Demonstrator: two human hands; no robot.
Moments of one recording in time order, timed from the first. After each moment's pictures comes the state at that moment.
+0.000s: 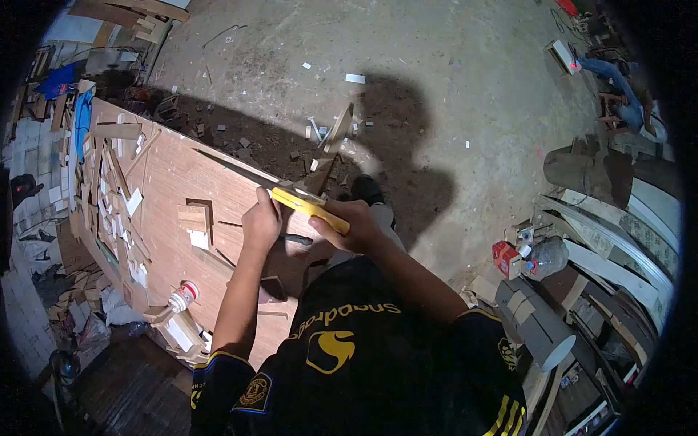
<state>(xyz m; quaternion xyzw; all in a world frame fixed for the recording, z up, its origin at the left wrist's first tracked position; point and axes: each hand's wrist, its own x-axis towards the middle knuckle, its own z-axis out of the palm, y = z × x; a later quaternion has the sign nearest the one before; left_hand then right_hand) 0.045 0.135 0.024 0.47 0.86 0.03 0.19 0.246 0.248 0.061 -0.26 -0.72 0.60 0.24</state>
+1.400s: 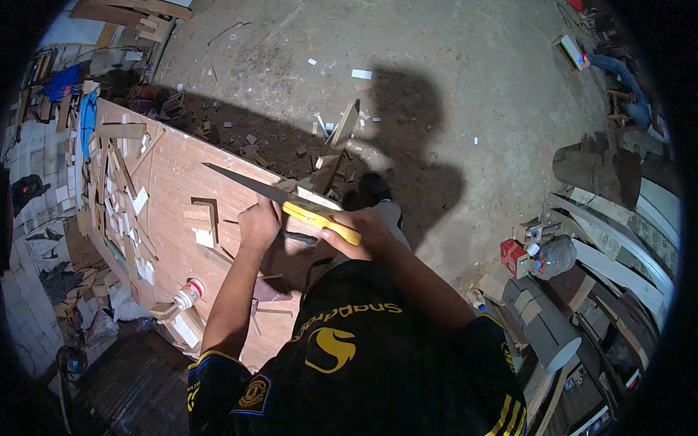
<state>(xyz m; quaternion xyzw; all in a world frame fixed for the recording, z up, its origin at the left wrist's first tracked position) 0.032 0.128 0.024 0.52 0.84 -0.06 0.16 0.267 0.247 0.048 -0.23 -0.75 0.59 0.17</state>
